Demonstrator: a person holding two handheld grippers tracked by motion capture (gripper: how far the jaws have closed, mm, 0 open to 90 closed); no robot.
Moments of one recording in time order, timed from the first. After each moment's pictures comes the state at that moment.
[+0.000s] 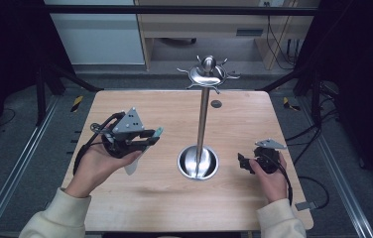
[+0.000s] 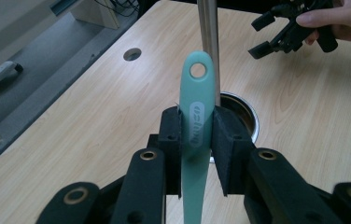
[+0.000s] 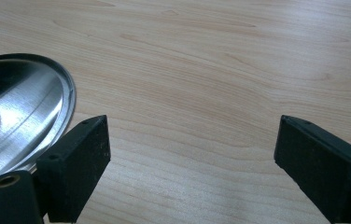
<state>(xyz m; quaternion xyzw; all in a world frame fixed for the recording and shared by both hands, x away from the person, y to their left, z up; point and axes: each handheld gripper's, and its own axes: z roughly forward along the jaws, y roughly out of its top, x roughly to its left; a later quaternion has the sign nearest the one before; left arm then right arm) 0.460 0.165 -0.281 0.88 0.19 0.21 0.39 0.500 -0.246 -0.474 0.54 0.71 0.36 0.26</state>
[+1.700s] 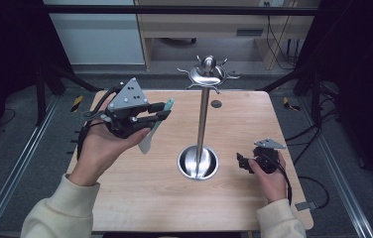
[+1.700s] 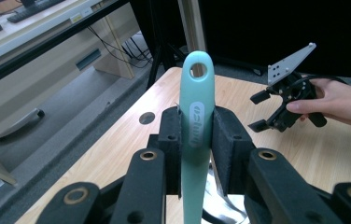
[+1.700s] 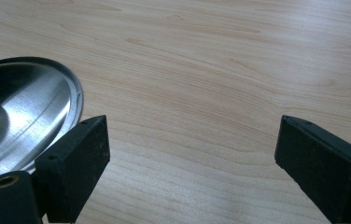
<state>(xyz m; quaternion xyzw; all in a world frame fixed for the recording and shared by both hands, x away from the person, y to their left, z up) 0.454 0.141 -0.209 0.83 0.18 0.25 0.47 0.499 -0.243 -0.472 0.53 0.72 0.36 0.27</state>
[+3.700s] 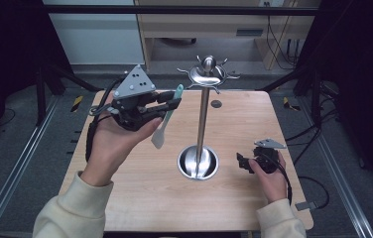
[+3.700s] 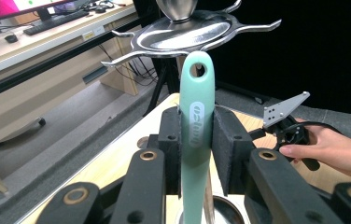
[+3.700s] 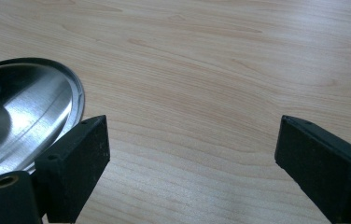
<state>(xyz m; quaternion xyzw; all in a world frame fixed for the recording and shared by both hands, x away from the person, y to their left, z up) 0.449 0.118 -0.187 0.80 0.21 0.25 0.50 0.500 -0.244 -0.472 0.53 0.72 0.36 0.26</state>
